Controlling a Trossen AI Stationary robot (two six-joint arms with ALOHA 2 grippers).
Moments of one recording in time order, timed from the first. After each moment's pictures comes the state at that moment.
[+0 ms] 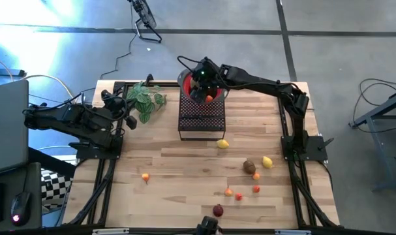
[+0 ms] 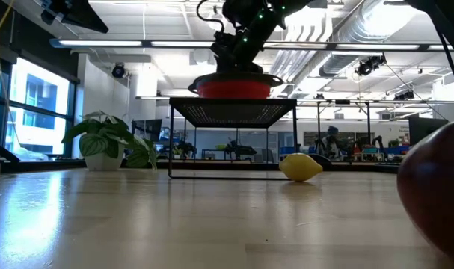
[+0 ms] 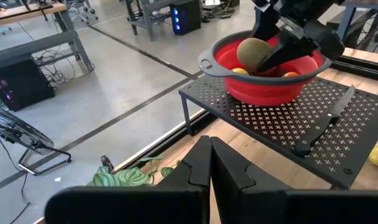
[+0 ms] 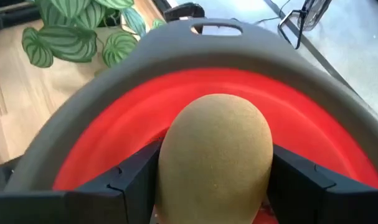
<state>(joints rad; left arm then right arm) -0.18 0.57 0.87 -0.82 -0.98 -0.40 -0.41 1.97 1.85 -0.65 0.13 0.03</state>
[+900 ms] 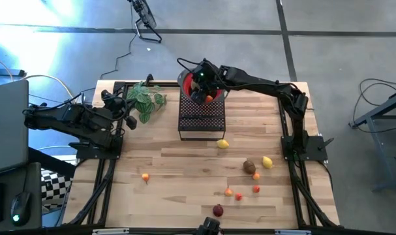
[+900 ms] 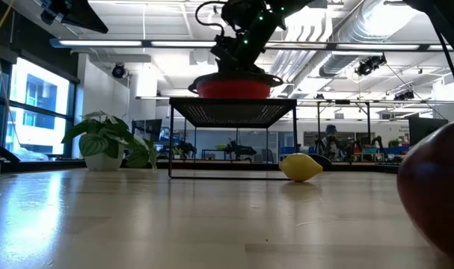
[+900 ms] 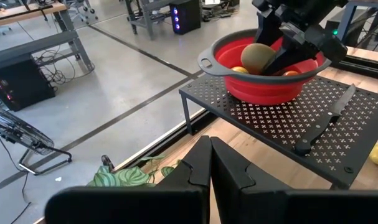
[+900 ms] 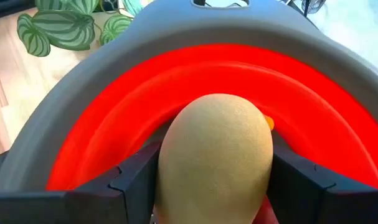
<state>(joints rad) -0.18 0.57 0.87 -0.82 -0.98 -0.40 -0.41 1.97 1.85 -0.69 0.13 0.07</state>
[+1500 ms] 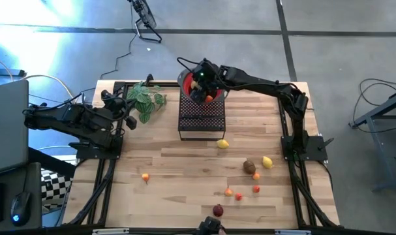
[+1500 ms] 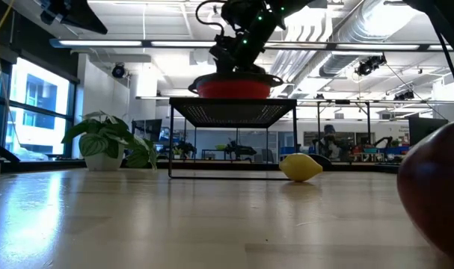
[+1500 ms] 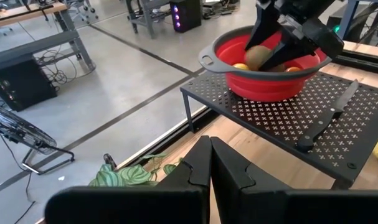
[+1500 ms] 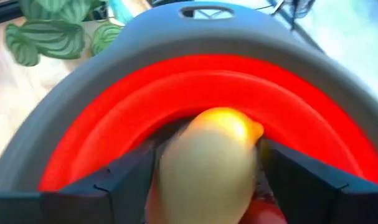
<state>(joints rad) -0.18 0.57 0.87 -0.84 -0.98 -0.40 -0.41 1.97 1.85 -0.67 0.17 0.08</state>
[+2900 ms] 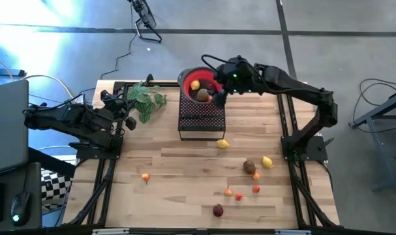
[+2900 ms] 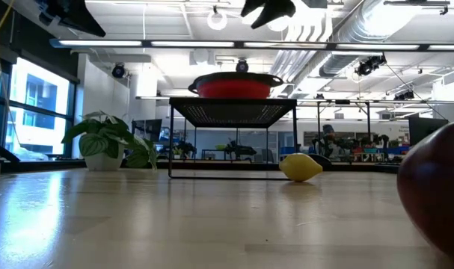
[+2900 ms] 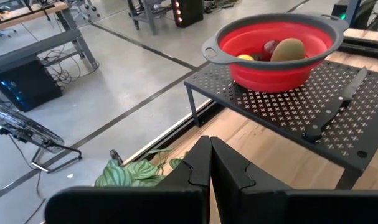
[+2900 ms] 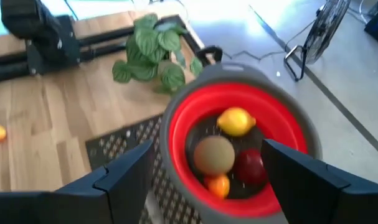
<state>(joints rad) -0.18 0.57 0.87 -0.88 -0.98 -0.40 -0.26 1.61 1.85 -0.90 0.18 0.08</state>
